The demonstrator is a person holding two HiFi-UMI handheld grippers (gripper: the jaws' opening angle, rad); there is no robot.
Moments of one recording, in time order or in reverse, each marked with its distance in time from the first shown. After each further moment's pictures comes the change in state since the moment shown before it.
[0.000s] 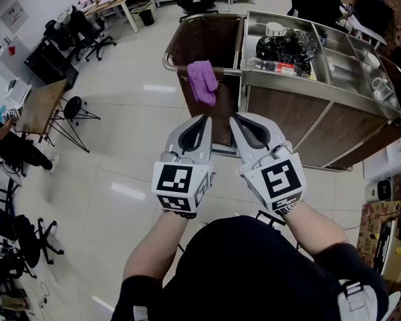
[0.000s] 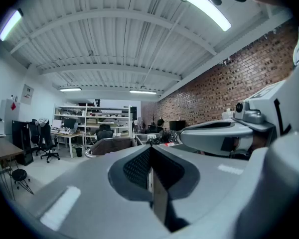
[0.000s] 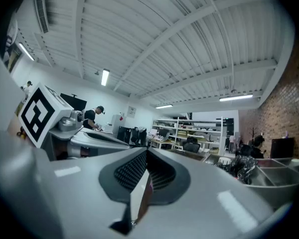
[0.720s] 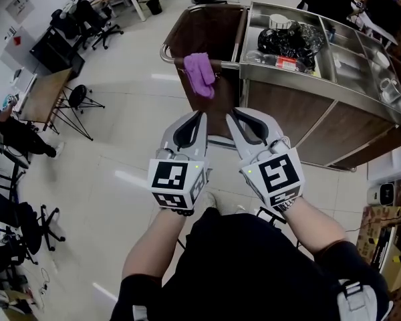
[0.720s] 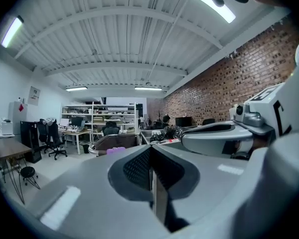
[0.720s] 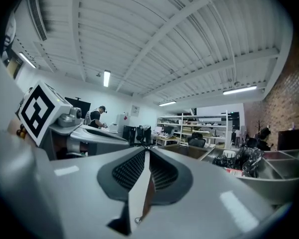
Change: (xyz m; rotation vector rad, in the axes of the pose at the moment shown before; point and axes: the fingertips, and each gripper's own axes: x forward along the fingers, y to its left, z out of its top) left arm 0.029 -0.001 -0.028 -0.001 0.035 0.059; right arm 0.006 -0.028 -0.044 0.045 0.024 0.044
